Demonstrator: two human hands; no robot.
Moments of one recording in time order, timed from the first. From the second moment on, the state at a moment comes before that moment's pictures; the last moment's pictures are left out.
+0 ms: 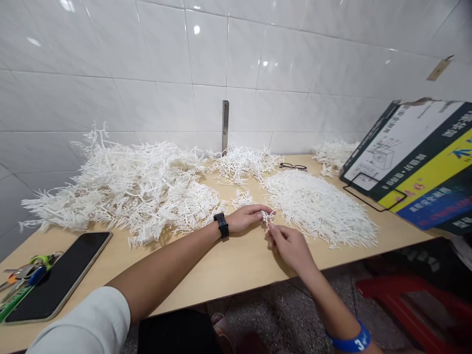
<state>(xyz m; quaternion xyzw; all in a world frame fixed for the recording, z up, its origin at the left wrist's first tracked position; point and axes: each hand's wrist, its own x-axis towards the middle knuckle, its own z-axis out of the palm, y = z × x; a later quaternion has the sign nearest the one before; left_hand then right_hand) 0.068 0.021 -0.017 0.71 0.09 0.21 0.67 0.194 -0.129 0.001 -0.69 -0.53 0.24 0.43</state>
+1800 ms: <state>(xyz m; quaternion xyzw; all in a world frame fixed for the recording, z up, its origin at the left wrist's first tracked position) 0.065 0.010 -0.004 0.96 0.03 0.15 0.23 0.226 -0.102 -0.021 -0.62 -0.54 0.35 0.45</state>
